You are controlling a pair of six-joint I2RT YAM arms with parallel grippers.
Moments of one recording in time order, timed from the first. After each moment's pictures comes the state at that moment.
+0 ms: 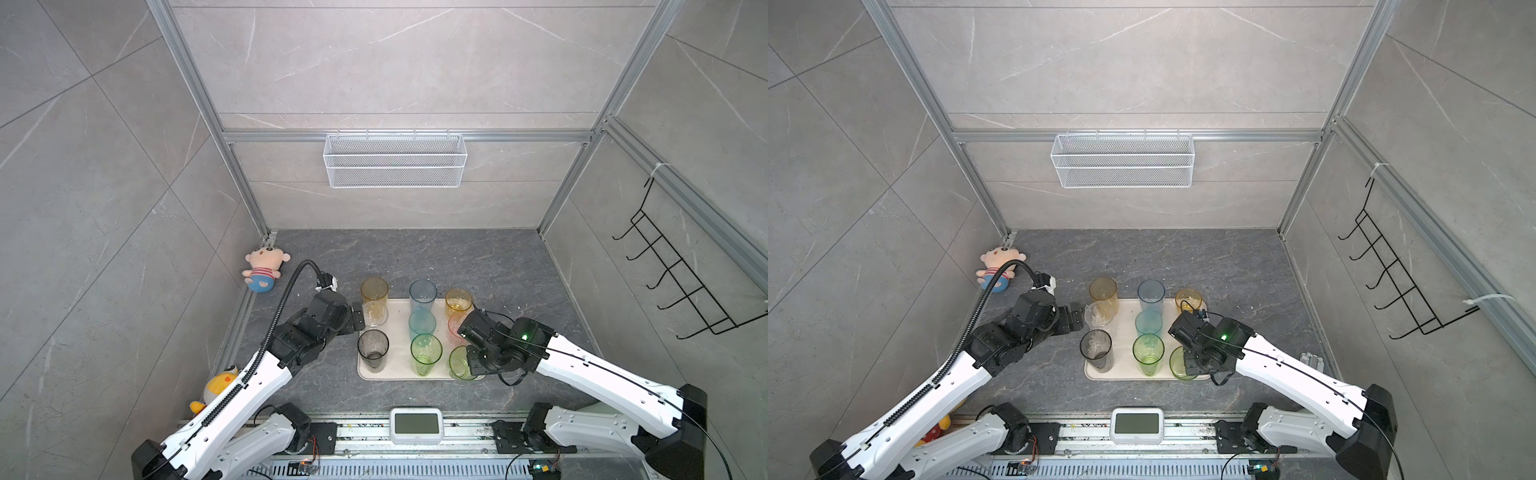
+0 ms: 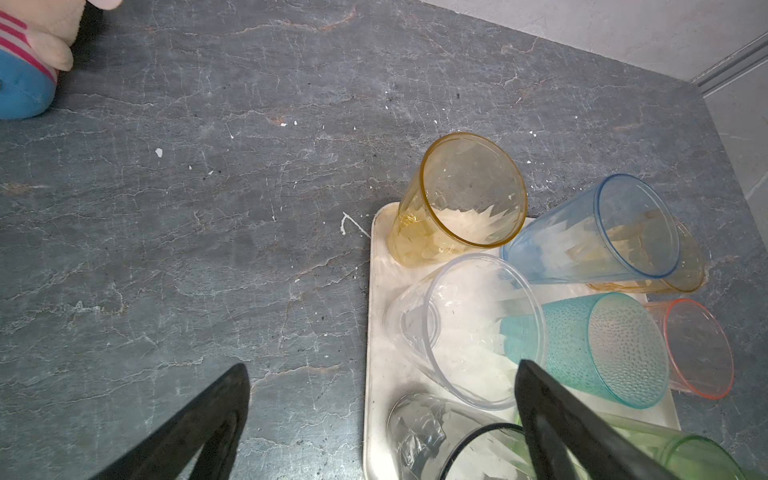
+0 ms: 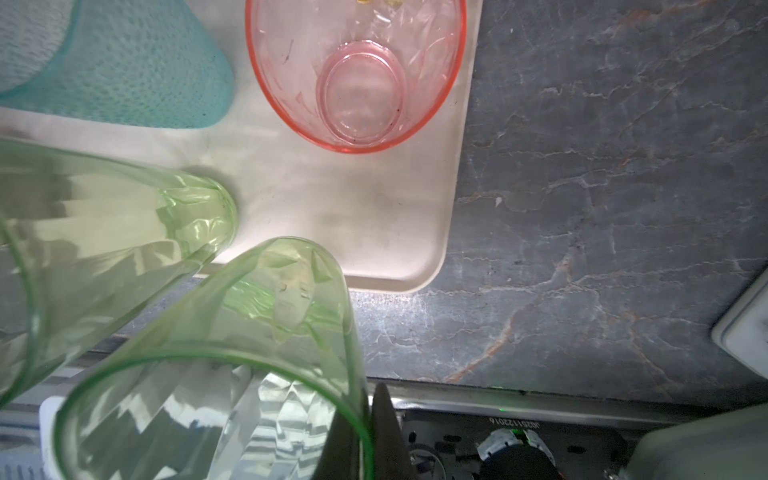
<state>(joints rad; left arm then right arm) -0.63 0.93 0.88 -0.72 -0.28 -0.60 0.90 1.15 0.97 -1.21 0.18 0.79</state>
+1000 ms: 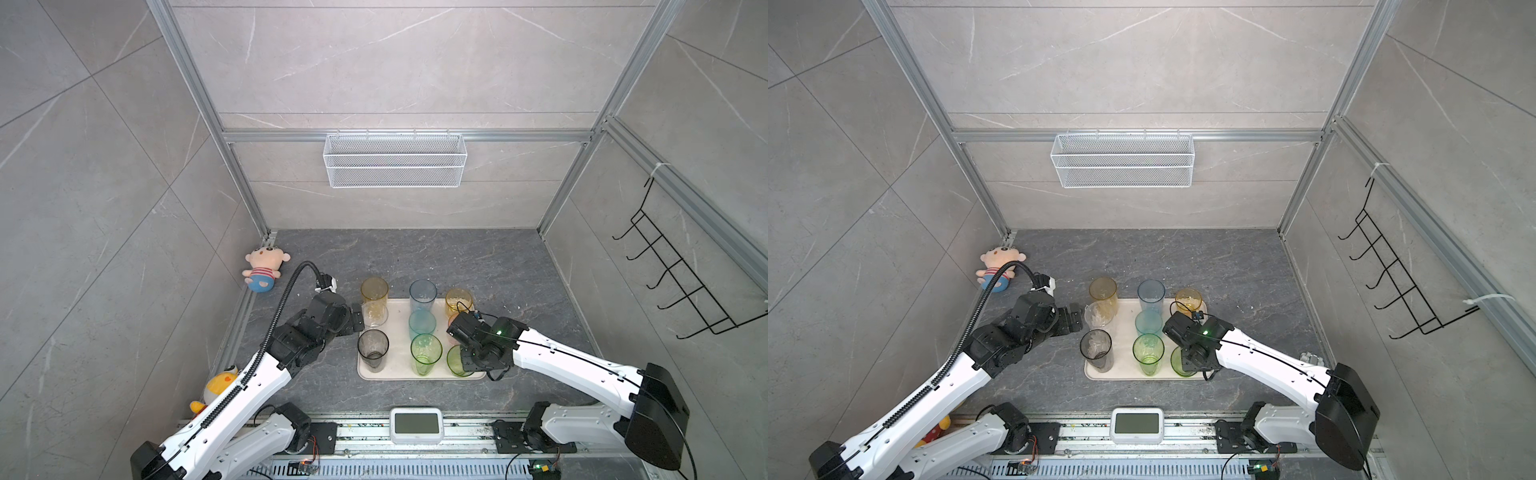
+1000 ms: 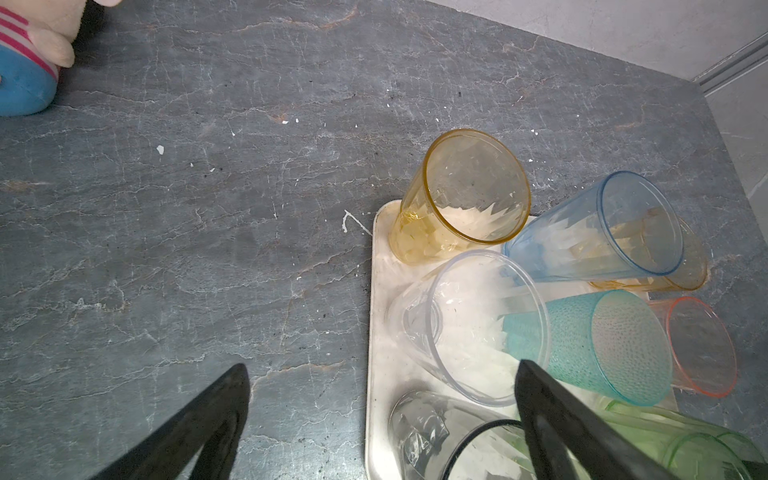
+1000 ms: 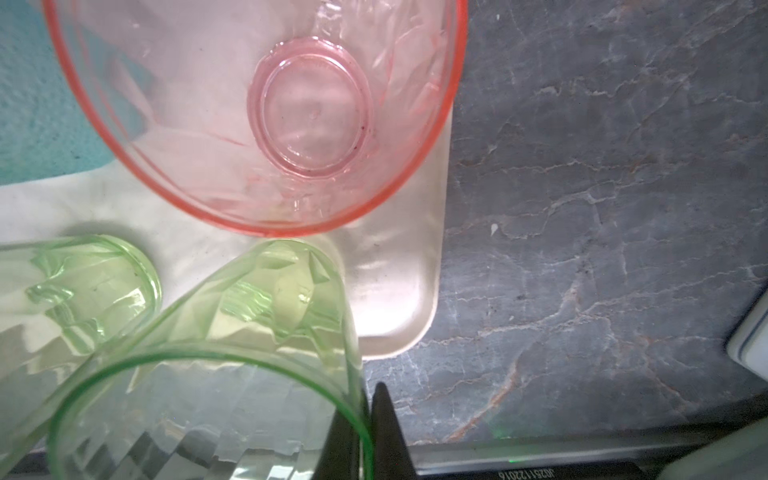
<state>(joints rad) -0.63 0.92 0.87 -0.72 -0.28 -0.60 0.83 1.27 0.88 -1.07 0.23 0.79</state>
